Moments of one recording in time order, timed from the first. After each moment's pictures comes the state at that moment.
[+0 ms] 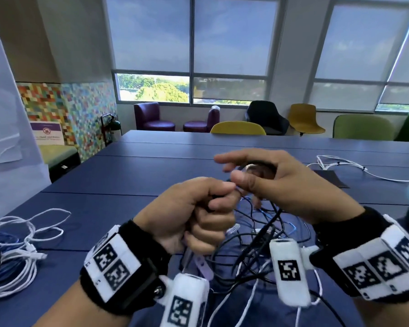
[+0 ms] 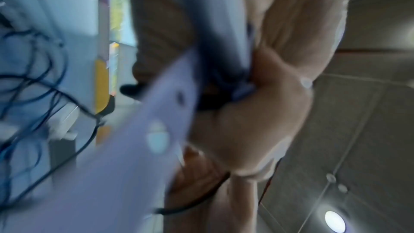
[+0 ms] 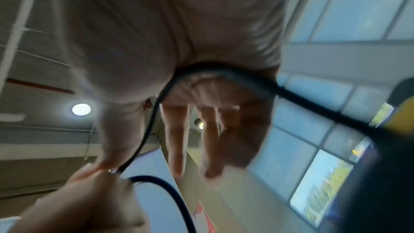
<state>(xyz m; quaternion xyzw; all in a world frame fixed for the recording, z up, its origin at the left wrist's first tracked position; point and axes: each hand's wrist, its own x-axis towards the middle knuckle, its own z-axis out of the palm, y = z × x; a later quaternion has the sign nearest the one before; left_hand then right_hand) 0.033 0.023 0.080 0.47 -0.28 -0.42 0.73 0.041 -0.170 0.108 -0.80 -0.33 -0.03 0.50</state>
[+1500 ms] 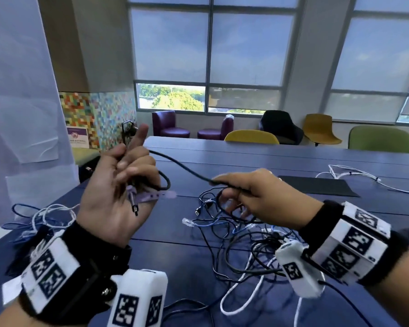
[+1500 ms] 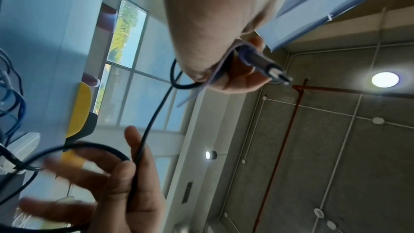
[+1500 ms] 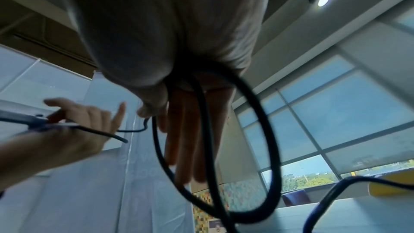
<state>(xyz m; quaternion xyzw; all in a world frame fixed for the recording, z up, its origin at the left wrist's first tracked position) -0.015 0.110 0.098 0.10 -0.22 -0.15 0.96 0.028 -0.140 0.098 -0.87 -0.37 -0.05 0.31</state>
